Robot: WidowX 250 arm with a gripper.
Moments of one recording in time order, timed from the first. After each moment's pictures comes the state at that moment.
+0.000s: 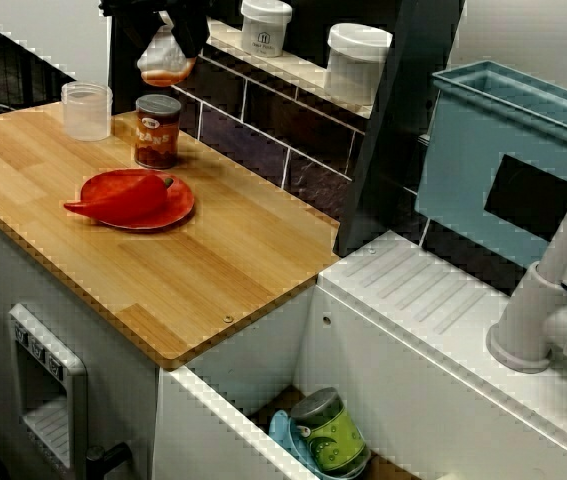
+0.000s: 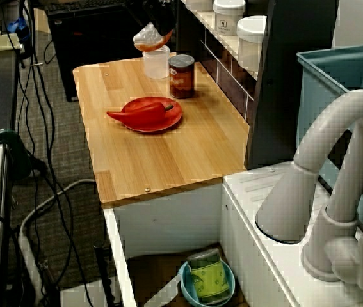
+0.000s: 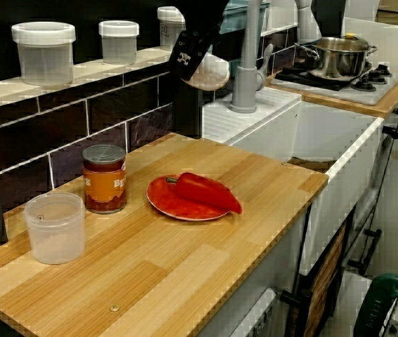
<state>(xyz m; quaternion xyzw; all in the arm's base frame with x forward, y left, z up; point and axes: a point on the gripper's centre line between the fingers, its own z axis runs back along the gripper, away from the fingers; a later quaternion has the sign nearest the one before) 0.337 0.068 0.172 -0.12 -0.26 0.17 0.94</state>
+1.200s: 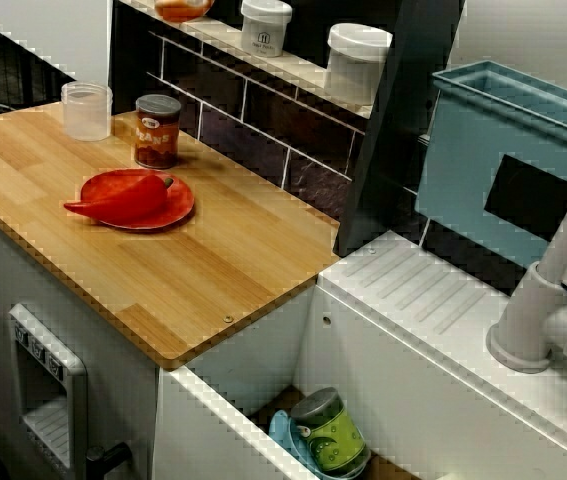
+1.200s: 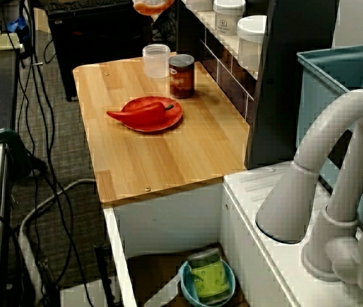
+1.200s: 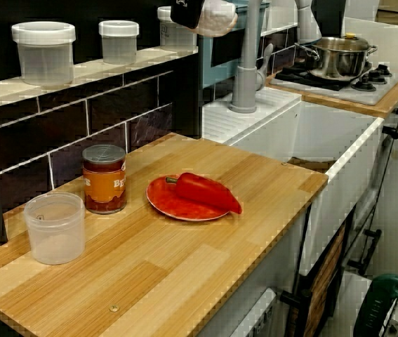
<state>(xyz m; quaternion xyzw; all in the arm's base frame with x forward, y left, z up) 0.341 0.060 0.220 -0.16 -0.18 0.16 0.96</state>
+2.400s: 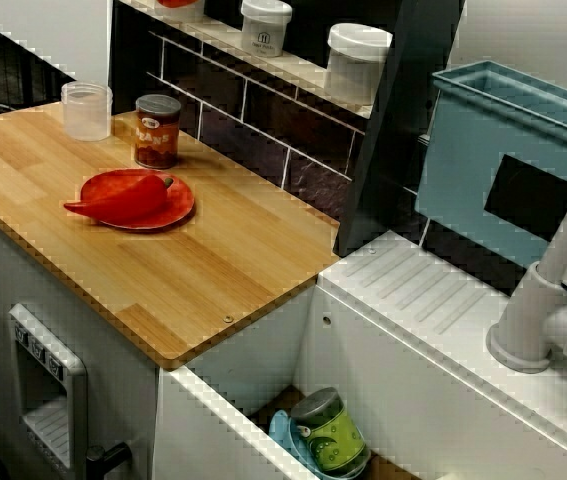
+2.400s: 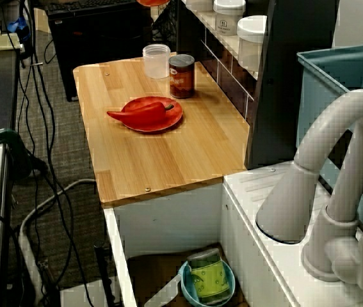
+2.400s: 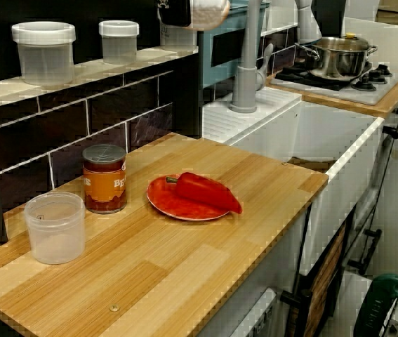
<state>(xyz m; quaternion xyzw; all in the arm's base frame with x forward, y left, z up) 0.348 0.071 0.220 -0.22 -0.07 0.15 0.96</state>
